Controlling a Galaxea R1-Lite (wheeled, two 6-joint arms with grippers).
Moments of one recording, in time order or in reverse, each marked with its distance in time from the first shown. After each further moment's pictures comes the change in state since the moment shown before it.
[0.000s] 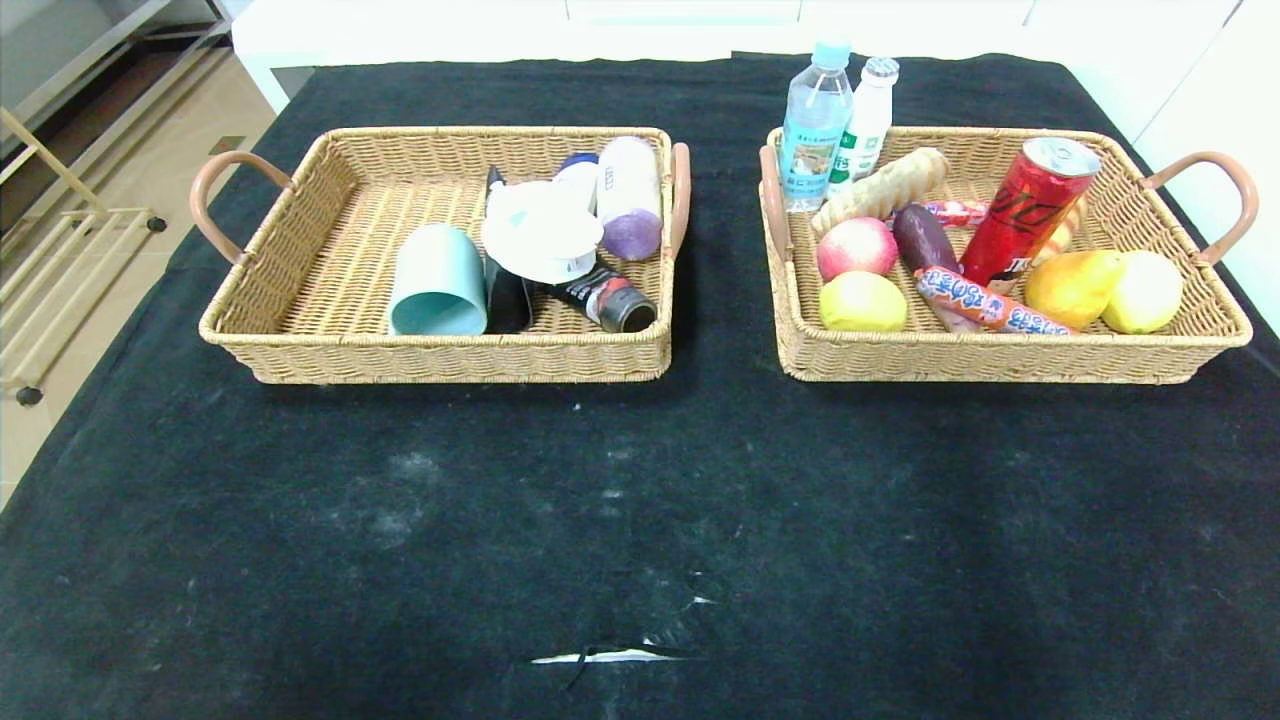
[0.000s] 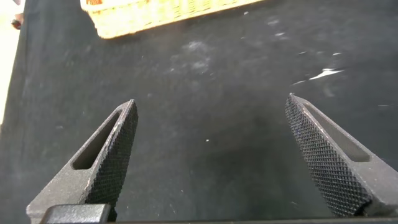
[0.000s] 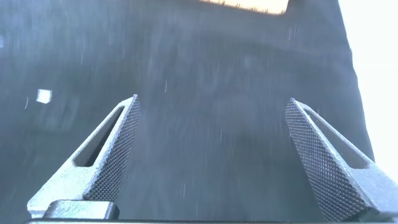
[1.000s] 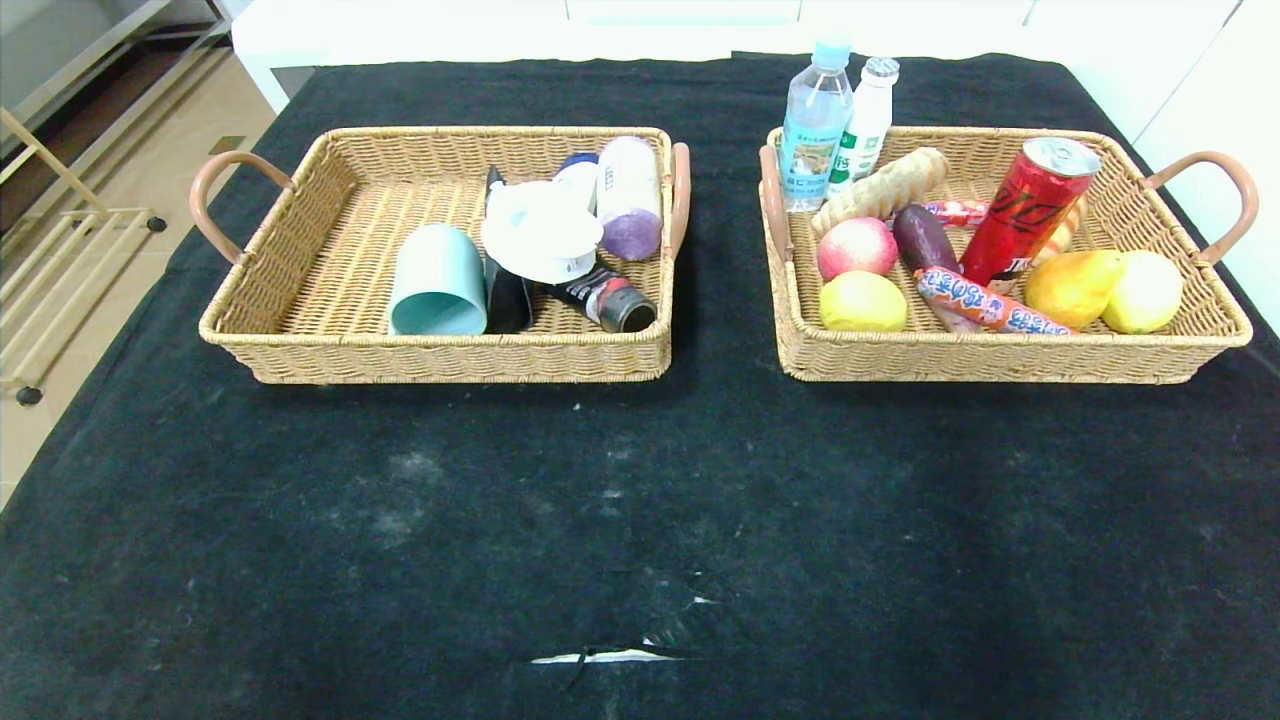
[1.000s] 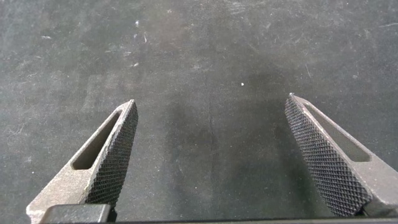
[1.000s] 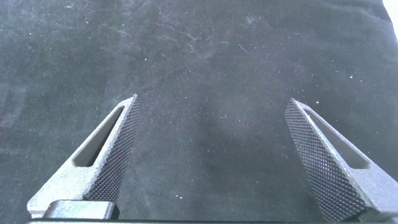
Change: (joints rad) left arm 0.002 -0.024 0.328 -0.157 0.174 -0.066; right arm 0.001 -0.023 0.399 -0.354 -0.071 0.068
